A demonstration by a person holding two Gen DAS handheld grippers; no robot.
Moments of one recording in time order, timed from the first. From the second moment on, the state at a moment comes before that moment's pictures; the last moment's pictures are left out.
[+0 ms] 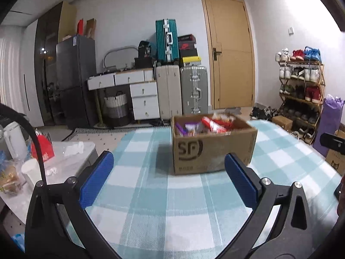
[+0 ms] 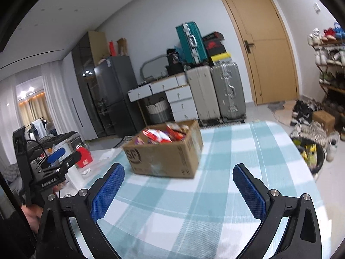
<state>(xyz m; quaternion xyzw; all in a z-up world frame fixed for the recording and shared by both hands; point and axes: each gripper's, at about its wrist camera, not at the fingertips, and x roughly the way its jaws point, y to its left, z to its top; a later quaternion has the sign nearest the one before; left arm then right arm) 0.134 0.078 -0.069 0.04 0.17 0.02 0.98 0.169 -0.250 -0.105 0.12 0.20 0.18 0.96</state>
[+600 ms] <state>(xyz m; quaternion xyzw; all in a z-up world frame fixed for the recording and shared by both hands) 0.181 0.076 -0.136 0.02 0.22 0.07 0.97 0.171 -0.235 -0.144 0.07 0.17 0.13 0.97</state>
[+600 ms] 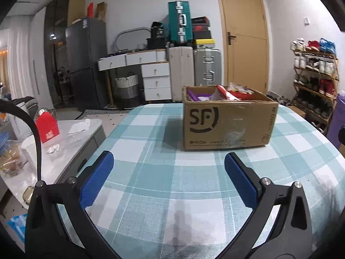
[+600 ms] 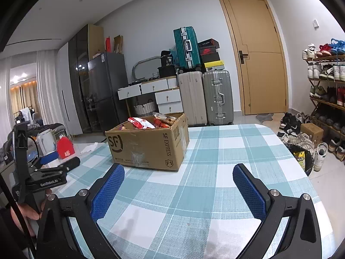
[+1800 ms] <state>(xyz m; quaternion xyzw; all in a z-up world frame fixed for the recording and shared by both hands) 0.159 0.078 -0.130 0.02 0.18 0.05 0.98 0.163 -0.225 -0.142 0.05 0.16 0.14 0.98</state>
